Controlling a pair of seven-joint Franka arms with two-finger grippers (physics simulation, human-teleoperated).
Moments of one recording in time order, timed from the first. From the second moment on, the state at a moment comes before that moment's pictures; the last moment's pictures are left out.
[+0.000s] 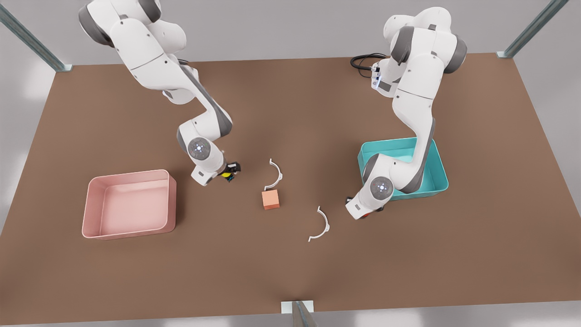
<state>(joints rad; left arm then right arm) -0.33 0.73 -0.04 -1.62 0.05 2.29 -0.18 0.18 0.35 0.30 -2.18 -0.04 2.42 0.41</state>
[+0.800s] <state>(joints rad) -0.22 0.04 0.02 -2.24 0.06 2.26 -0.14 0.16 0.42 0.33 -2.28 -0.09 2.61 0.50</state>
